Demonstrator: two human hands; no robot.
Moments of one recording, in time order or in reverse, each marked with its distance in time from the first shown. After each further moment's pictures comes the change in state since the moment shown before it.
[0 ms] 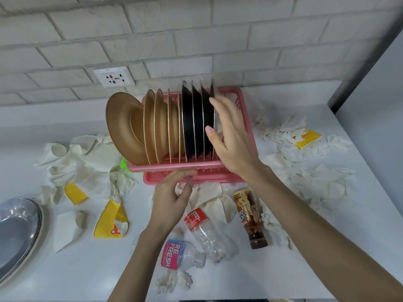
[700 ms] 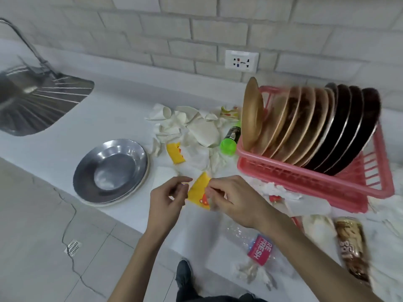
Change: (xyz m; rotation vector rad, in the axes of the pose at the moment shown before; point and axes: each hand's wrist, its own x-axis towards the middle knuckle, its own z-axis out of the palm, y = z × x) left_hand -0.110 -0.091 -0.172 -0.138 0.391 -0.447; right_hand -0.064 -0.160 0.151 0.252 -0.817 -0.158
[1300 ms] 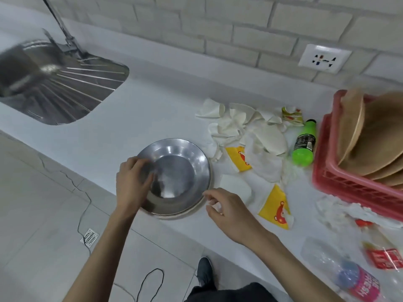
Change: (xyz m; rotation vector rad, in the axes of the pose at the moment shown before) left_hand 0.136 -0.164 -0.248 0.682 0.172 0.051; right_hand 0.134 -0.069 0.176 0.154 -0.077 0.306
